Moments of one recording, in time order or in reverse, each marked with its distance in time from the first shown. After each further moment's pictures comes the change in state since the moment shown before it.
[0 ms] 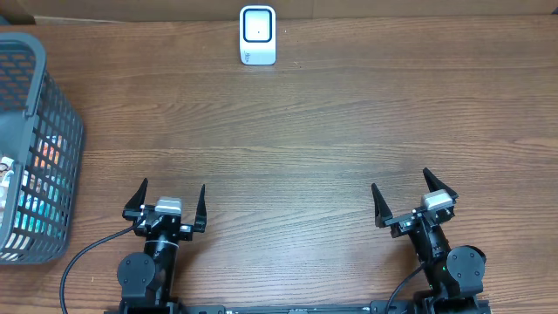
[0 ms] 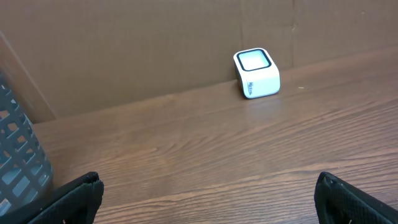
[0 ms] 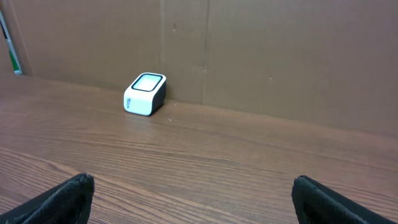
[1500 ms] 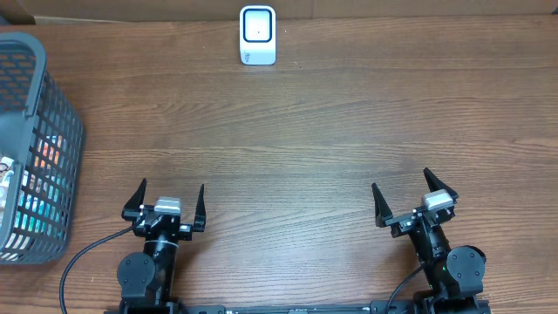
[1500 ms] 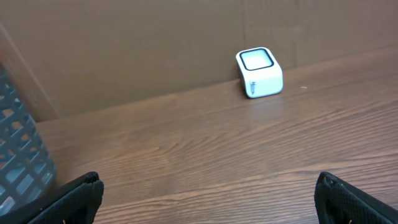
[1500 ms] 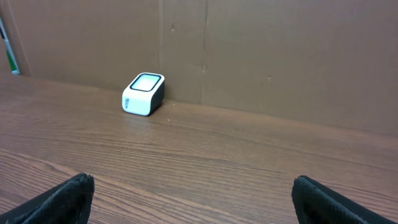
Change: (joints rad) left arm 0.000 0.000 0.000 0.000 -0.007 0.000; right arm 0.000 0.000 0.000 0.000 0.006 0.000
